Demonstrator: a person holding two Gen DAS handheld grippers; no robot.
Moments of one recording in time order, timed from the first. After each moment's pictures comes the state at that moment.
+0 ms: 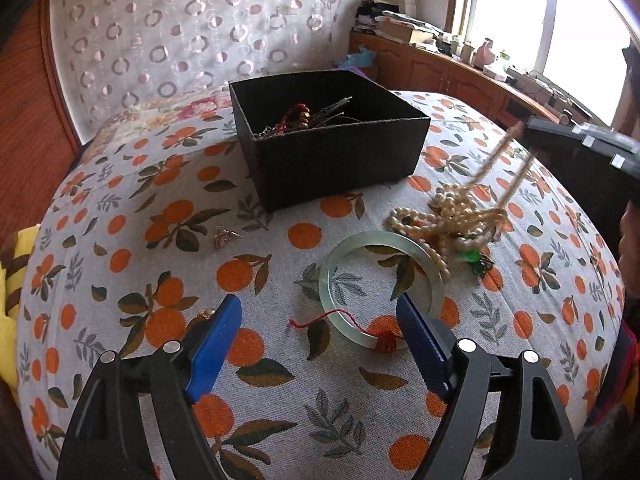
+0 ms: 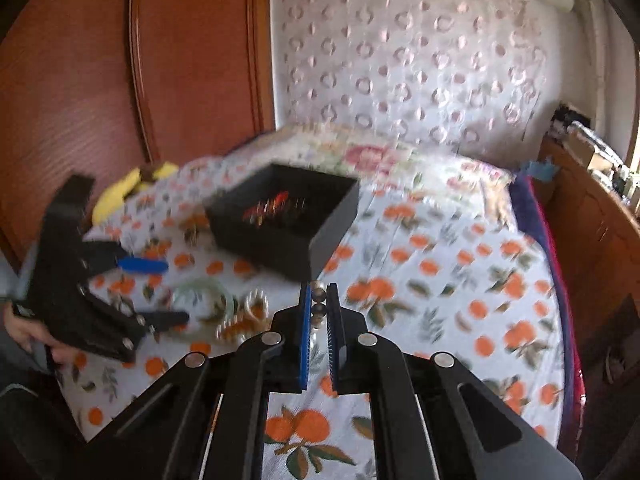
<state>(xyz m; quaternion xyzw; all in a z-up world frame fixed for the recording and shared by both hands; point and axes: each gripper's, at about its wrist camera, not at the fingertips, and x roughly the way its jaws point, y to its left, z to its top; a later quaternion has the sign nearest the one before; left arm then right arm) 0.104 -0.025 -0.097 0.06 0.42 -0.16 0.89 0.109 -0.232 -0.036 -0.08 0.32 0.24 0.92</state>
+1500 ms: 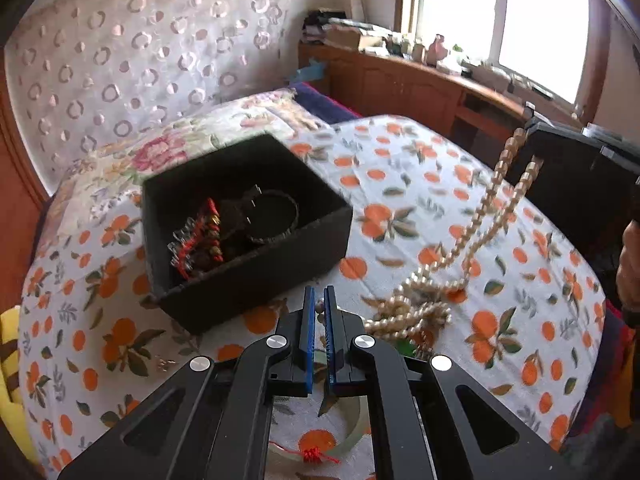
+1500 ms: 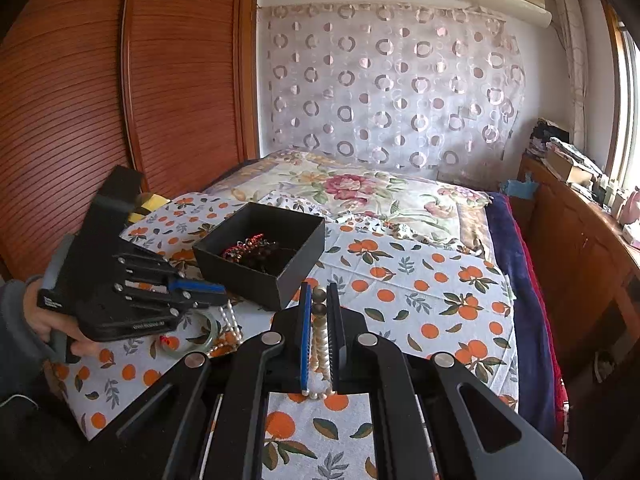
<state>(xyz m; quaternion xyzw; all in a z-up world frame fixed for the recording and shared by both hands) 0.132 -0.073 -0.050 0.10 0.39 -0.24 0.88 0.097 -0.264 -0.004 -0.07 0.28 0.21 0.93</state>
